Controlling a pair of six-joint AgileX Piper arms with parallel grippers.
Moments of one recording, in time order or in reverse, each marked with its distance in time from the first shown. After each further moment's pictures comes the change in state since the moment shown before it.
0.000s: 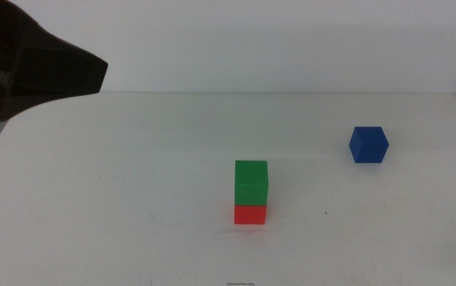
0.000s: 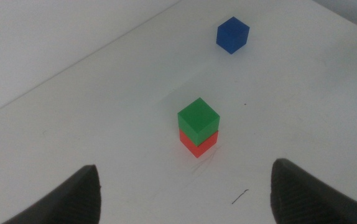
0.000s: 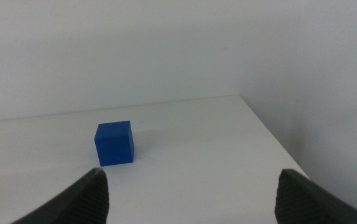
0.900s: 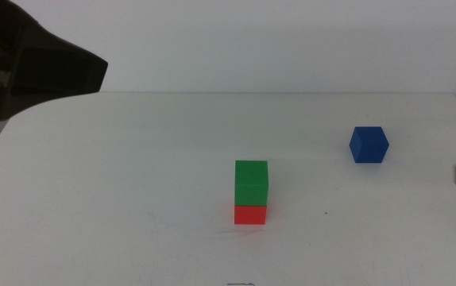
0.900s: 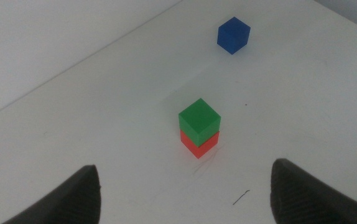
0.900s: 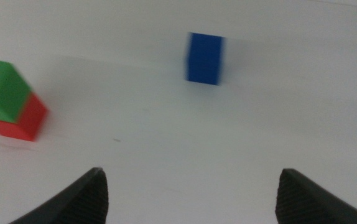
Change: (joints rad) left arm 0.001 0.001 0.000 0.001 -0.004 0.002; right arm 0.346 0.796 -0.749 -0.063 0.540 0.000
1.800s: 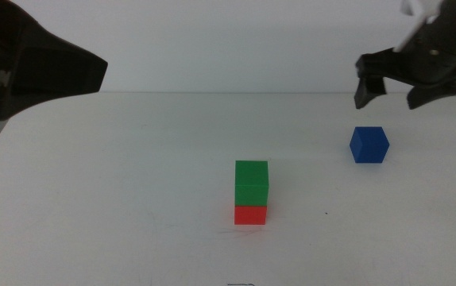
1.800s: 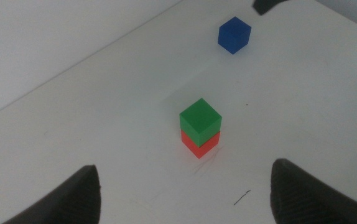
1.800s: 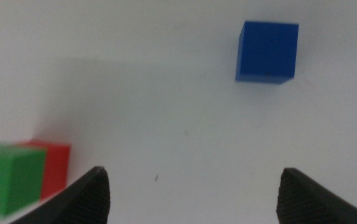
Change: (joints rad) left arm 0.000 0.001 0.000 0.001 0.000 0.001; right arm 0.031 0.919 -0.925 0.081 0.483 0.129
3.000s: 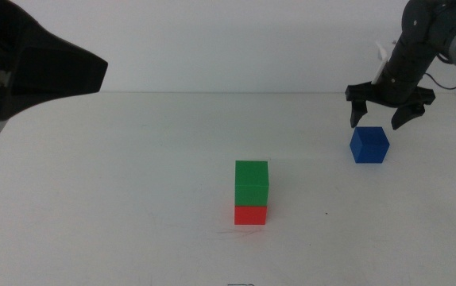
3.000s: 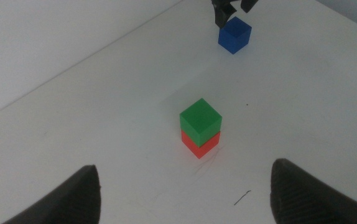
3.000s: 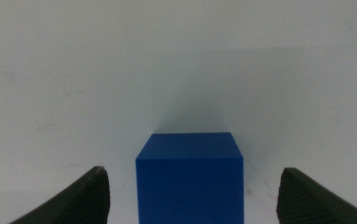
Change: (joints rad) left arm 0.000 0.000 0.000 0.000 0.000 0.000; right arm -0.150 0.608 -0.487 -0.003 0.073 -0.043
